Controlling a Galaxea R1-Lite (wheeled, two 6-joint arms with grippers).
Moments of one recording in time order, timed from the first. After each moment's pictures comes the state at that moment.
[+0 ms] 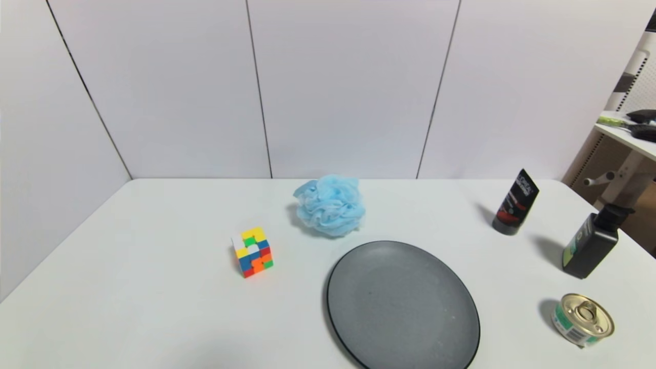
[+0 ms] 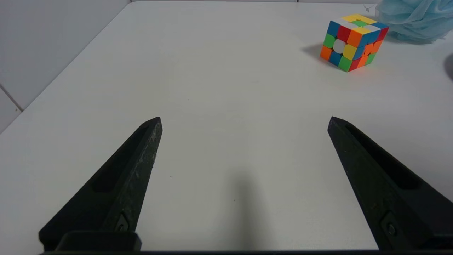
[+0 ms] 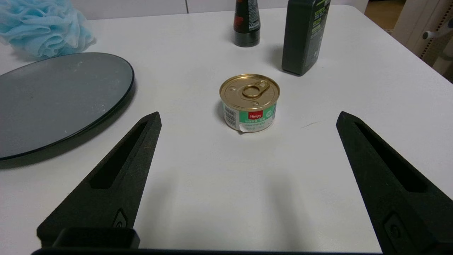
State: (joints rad) left arm 0.00 0.00 0.00 -0.01 0.01 -0.03; right arm 0.00 0.00 0.00 0.00 -0.03 0.05
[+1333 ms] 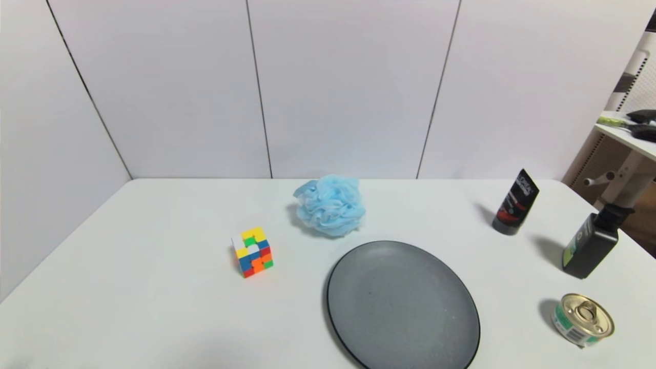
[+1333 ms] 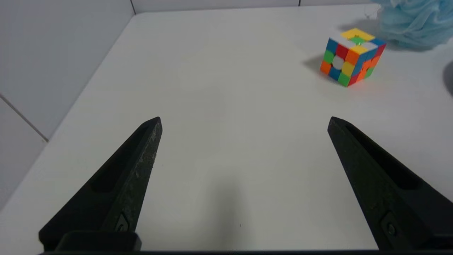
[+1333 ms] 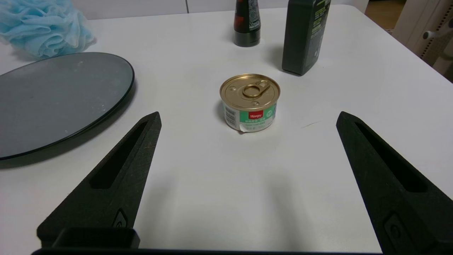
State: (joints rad) left arm 0.00 0.23 -0.18 0.00 0.01 0.02; right arm 0.00 0.00 0.00 0.00 -0.02 0.05
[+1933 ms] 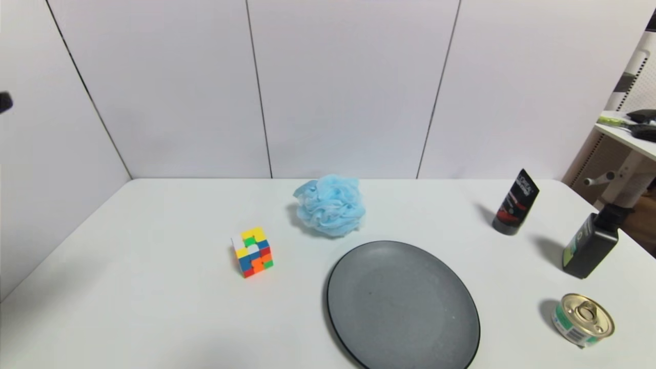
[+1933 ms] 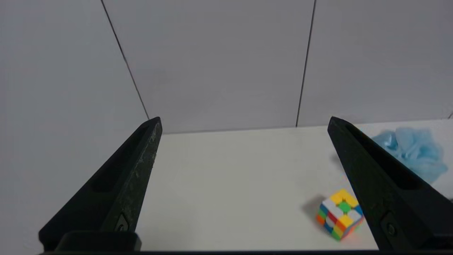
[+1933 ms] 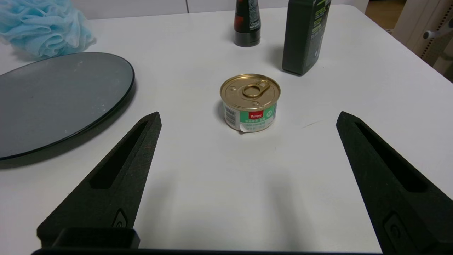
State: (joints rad) left arm 0.00 0.94 -1.02 0.00 0.00 0.07; right arm 0.00 0.00 0.00 0.00 -0.03 0.05
